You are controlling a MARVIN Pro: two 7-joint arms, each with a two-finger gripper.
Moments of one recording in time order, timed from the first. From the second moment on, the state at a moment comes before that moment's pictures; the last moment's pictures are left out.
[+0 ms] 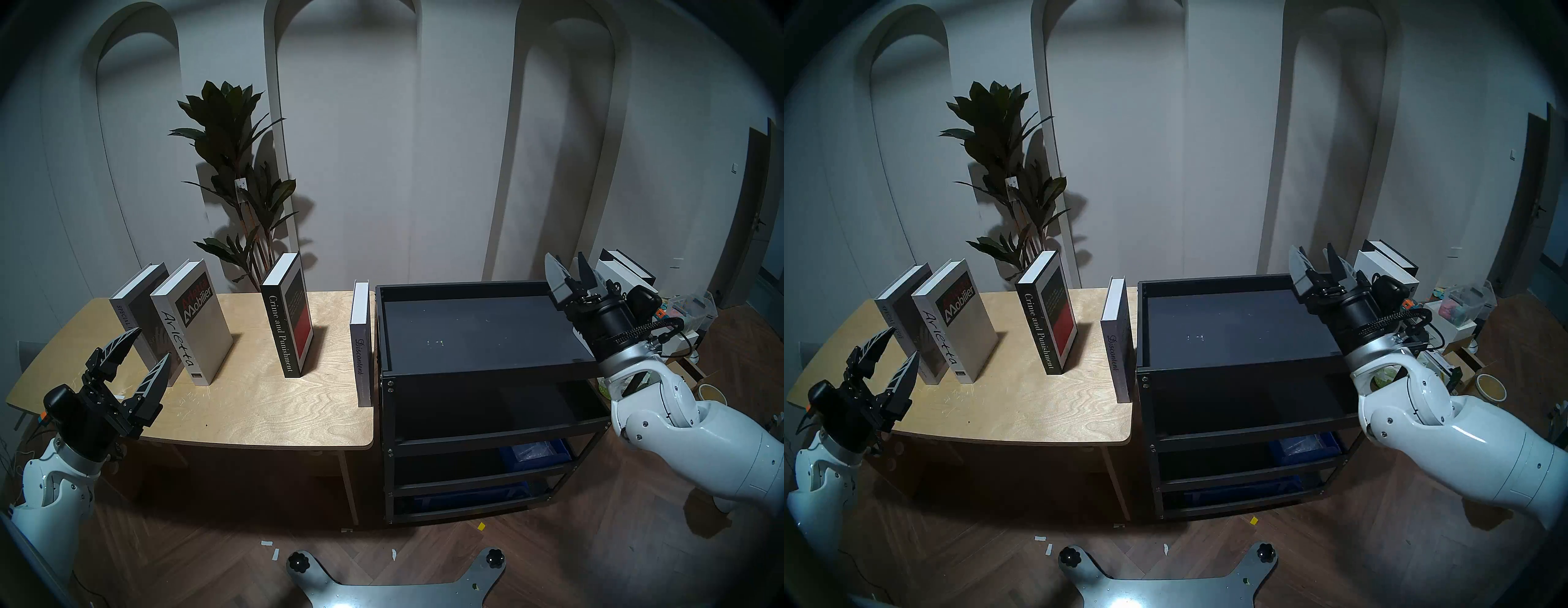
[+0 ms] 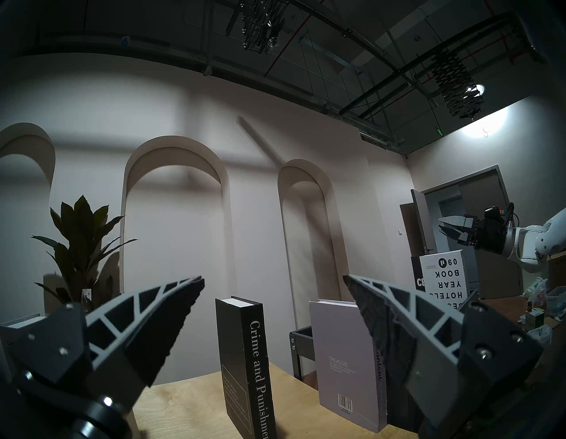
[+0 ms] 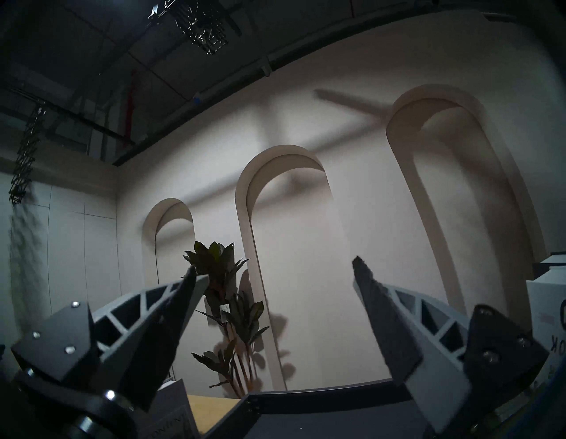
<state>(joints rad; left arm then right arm) 2.34 -0.87 -2.11 -1.84 -1.11 -0.58 -0.83 -1.60 -0.38 1.16 -2.03 1.22 -0.67 -0.12</state>
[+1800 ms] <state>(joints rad) 2.34 -0.87 -2.11 -1.84 -1.11 -0.58 -0.83 -1.17 -0.90 0.60 -2.04 0.54 -0.14 -0.79</state>
